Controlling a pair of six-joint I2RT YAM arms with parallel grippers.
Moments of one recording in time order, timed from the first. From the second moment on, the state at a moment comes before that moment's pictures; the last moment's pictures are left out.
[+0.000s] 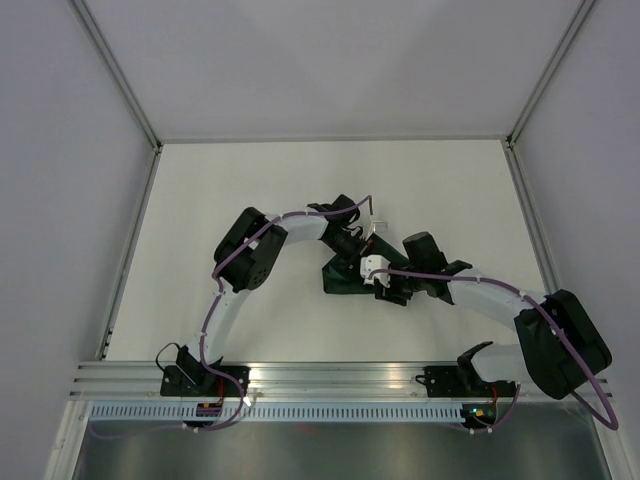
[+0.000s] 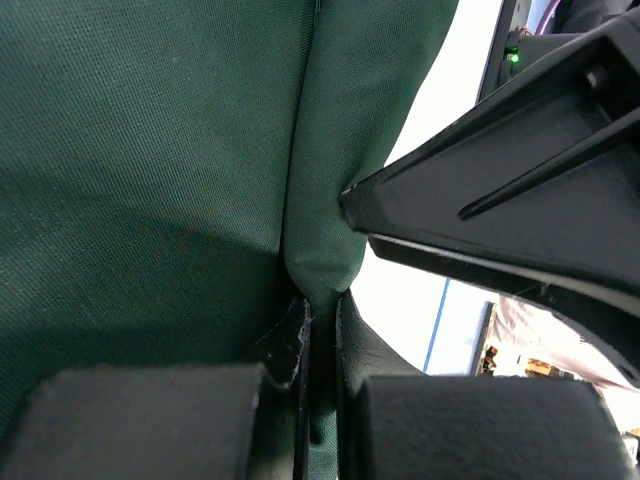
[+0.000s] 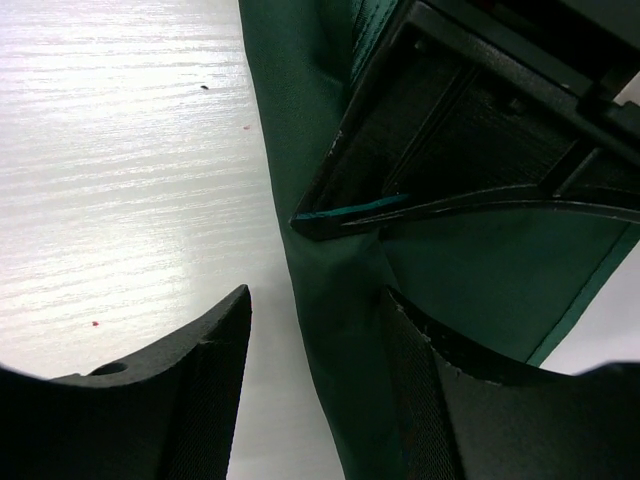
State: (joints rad) left arm -0.70 2.35 1.62 -0.56 1.03 -0.02; right arm 0.49 1.31 0.54 -0.19 -0.49 -0.89
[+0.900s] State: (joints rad) left arm -0.68 2.37 1.62 -0.58 1.07 -0.03; right arm 0.57 1.37 0.51 -0.01 -0.41 -0.89
